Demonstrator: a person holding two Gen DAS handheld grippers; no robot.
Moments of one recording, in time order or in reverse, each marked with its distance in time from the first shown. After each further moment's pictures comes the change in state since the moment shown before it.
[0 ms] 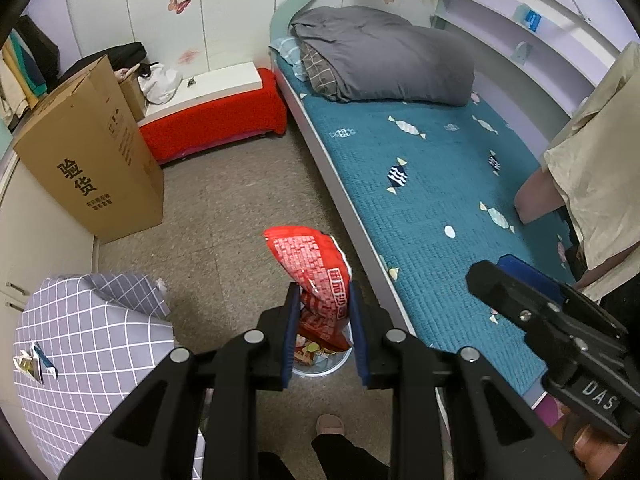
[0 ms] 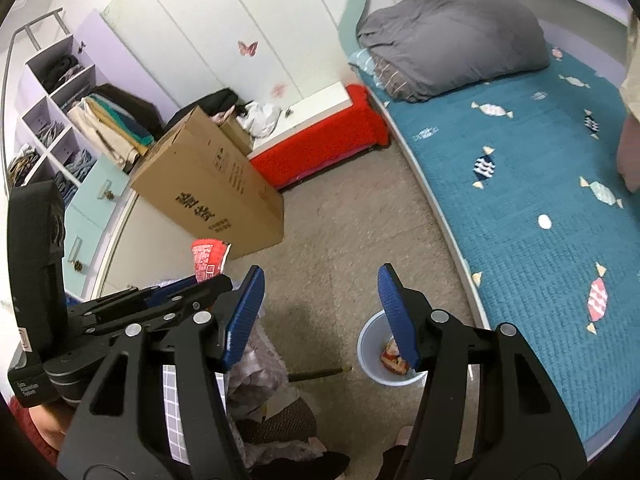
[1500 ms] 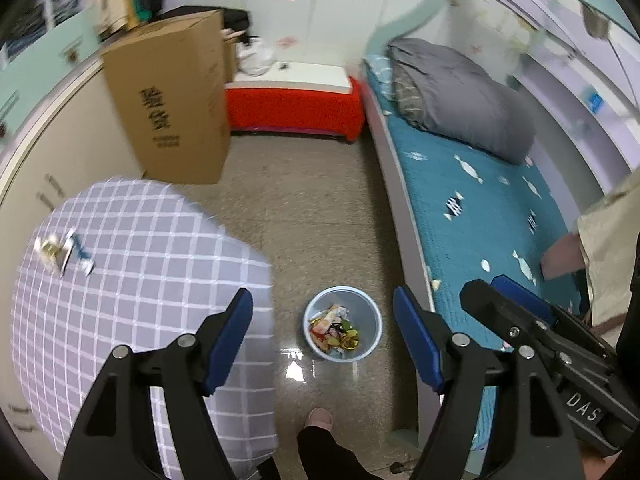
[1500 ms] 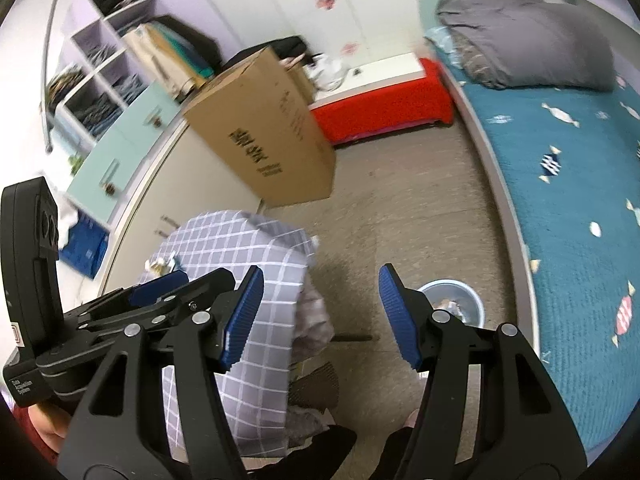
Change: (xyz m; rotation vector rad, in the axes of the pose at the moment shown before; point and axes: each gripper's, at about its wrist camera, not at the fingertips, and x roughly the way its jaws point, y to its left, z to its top) left arm -0.072 0.125 -0.104 -0.331 -0.063 0.099; right arm 0.028 0.129 -0.063 -0.207 0.153 0.131
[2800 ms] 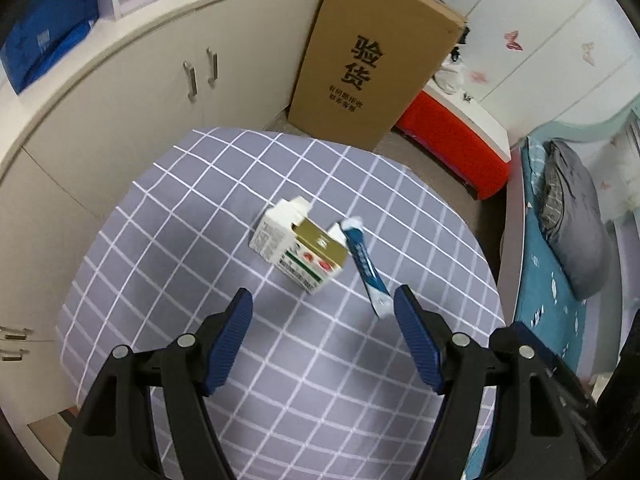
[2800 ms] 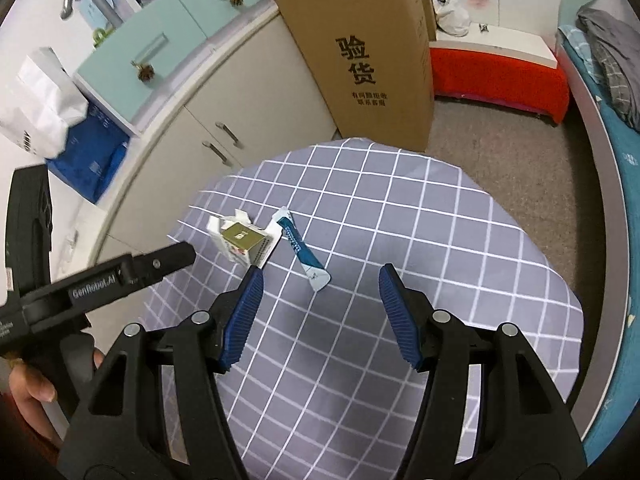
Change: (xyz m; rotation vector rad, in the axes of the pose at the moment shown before) left arm 0.025 0.432 0.011 -0.536 0.075 0.107; right arm 0.259 0.296 -0.016 -0.254 0.256 0.051
